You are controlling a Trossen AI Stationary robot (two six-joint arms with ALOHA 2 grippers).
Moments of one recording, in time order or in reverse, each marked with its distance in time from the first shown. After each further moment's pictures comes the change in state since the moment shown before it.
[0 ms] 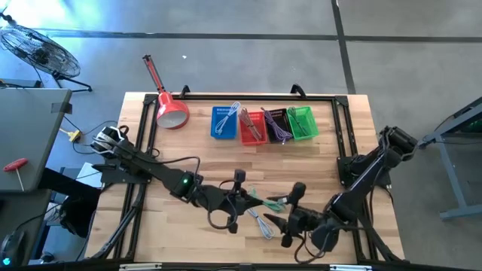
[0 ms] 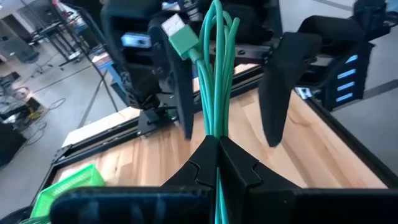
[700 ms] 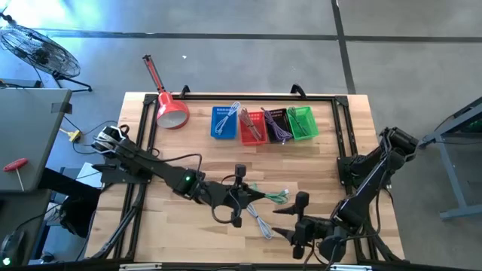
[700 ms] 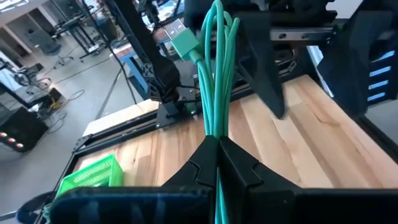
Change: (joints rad) left arm 0.032 0.006 0.000 0.008 -0.050 0.000; right arm 0.087 0.000 0.000 -0.136 -0.064 0.187
